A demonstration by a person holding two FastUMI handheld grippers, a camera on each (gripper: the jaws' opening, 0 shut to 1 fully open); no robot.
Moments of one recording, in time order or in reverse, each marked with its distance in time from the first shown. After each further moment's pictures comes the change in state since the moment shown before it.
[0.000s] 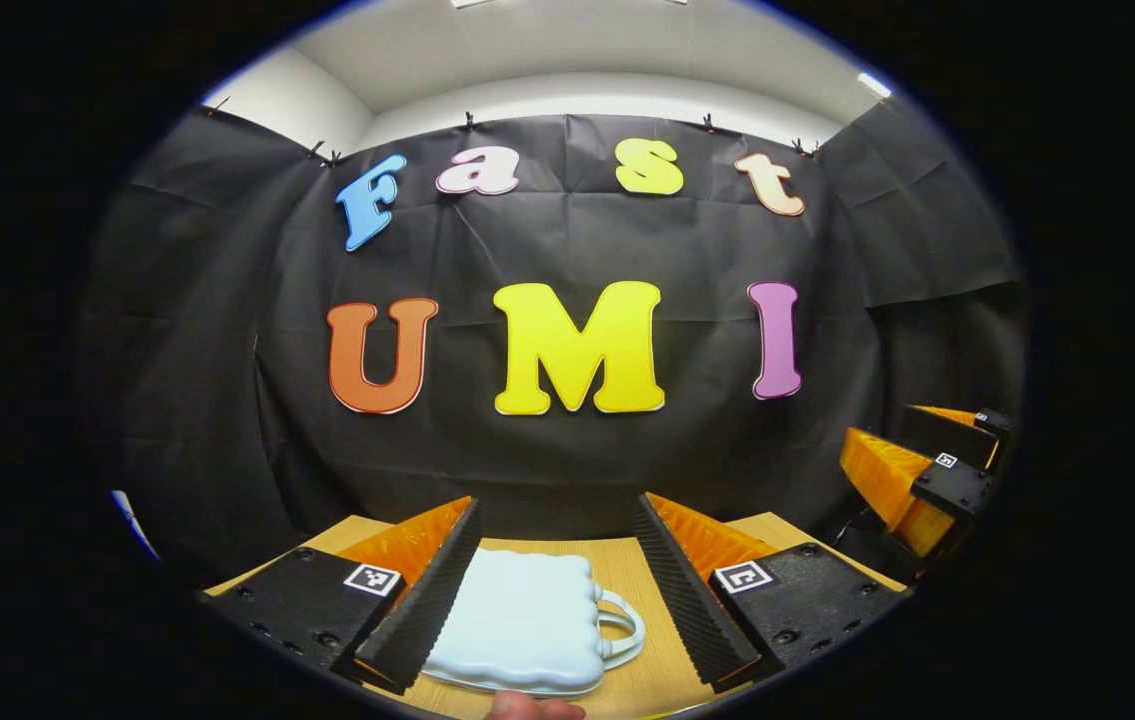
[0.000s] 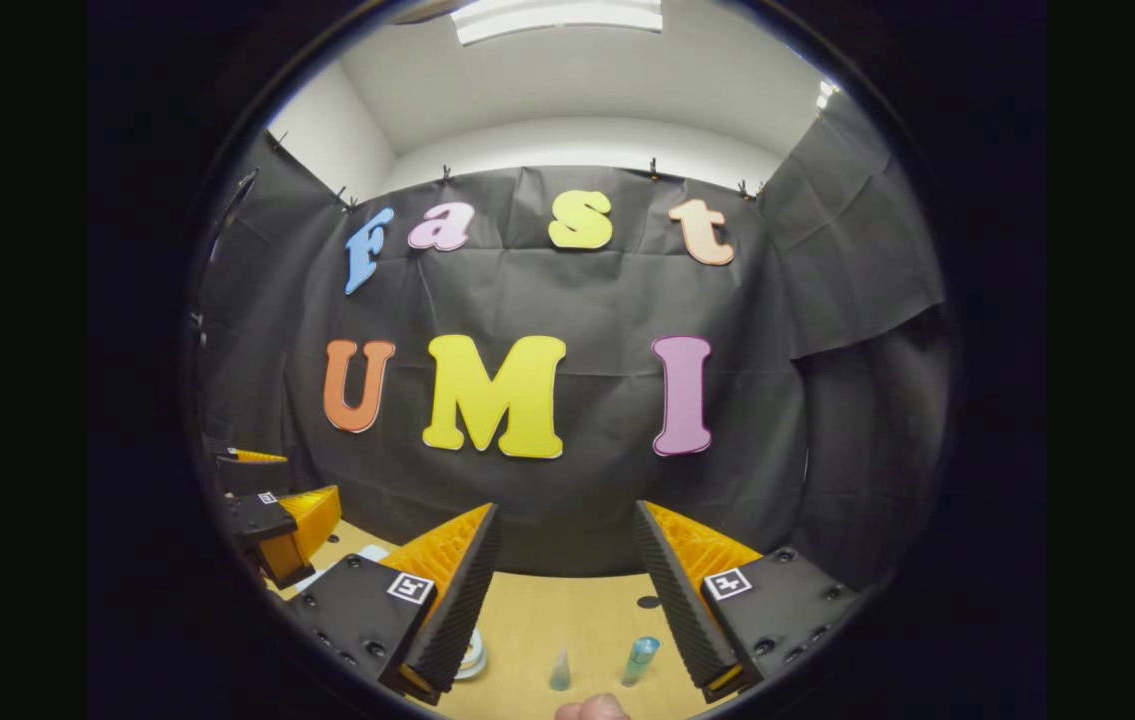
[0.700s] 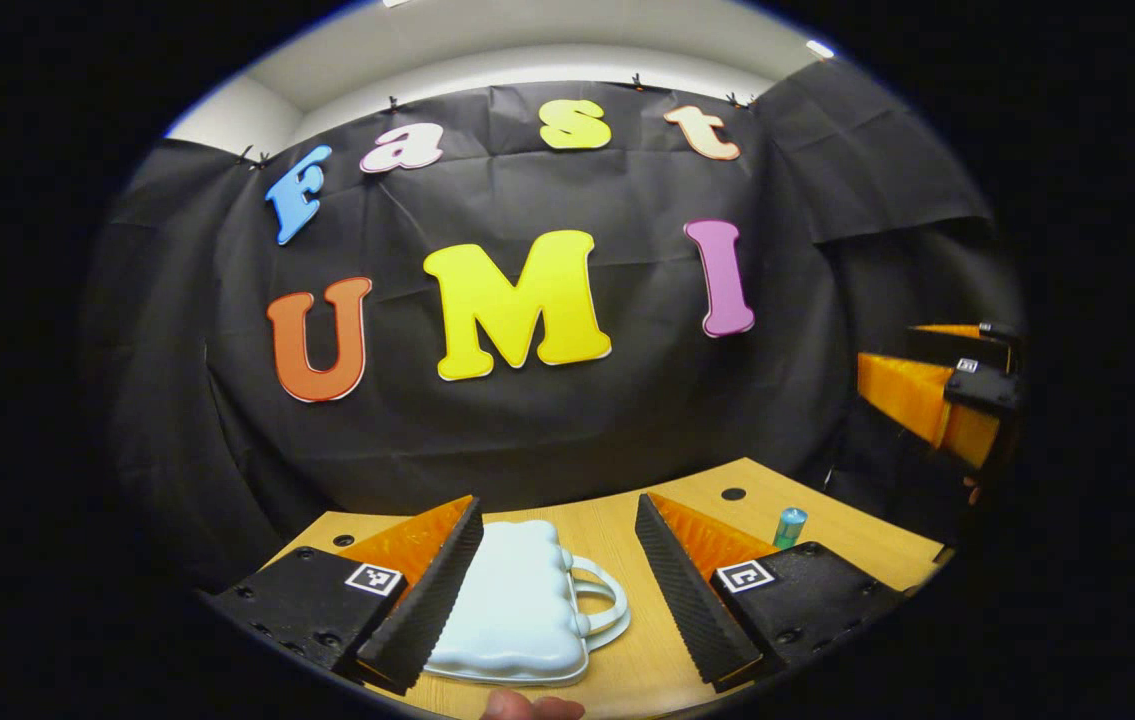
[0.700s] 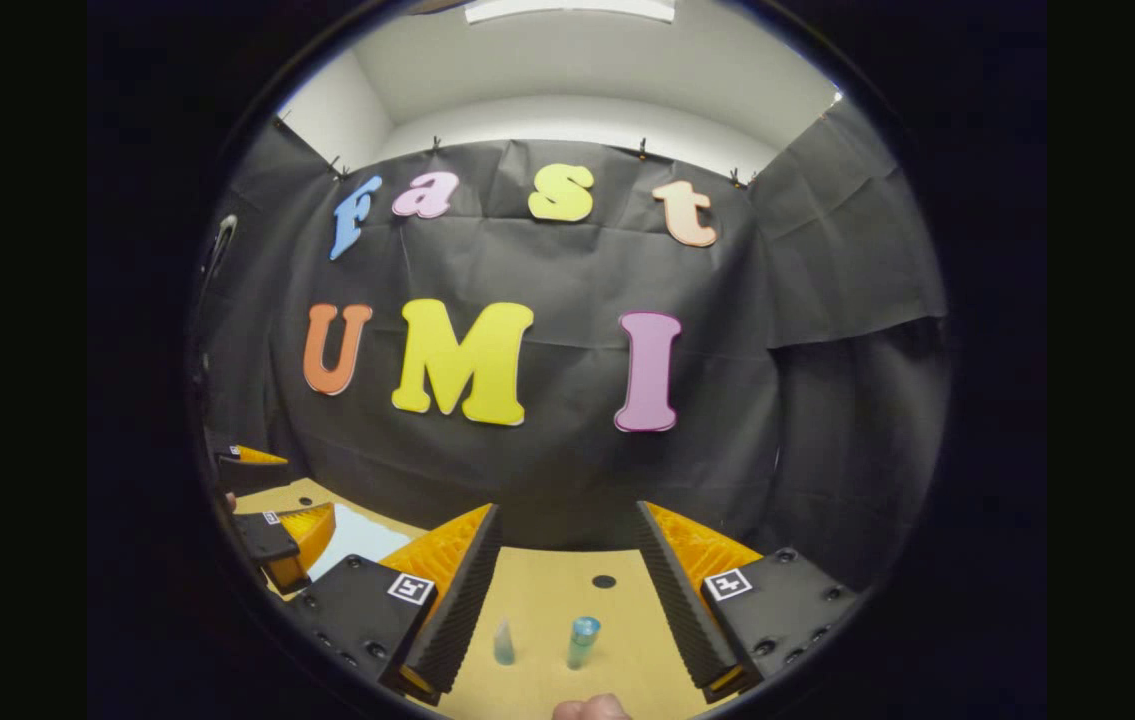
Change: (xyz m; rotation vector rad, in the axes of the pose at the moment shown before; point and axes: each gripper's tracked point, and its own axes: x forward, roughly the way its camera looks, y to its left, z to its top) left arm 0.012 -0.051 -0.063 0.199 0.120 -0.143; right arm -0.014 -0.070 -0.029 -0.060 0.100 -0.080
